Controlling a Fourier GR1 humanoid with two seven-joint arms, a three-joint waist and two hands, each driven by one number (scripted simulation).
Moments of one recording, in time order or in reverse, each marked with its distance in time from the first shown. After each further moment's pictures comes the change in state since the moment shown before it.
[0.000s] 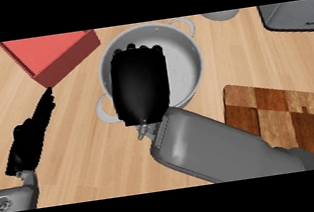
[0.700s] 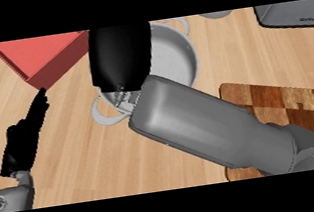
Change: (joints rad) left arm -0.001 0.010 0.030 0.018 0.002 0.008 -0.017; right arm -0.227 0.000 -0.042 0.216 -0.037 -0.211 0.031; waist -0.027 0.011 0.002
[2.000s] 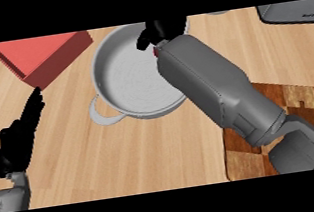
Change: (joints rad) left arm 0.004 0.005 0.020 -0.018 0.001 -0.006 -0.016; right arm -0.098 0.011 -0.225 0.692 -0.283 -0.451 -0.356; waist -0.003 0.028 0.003
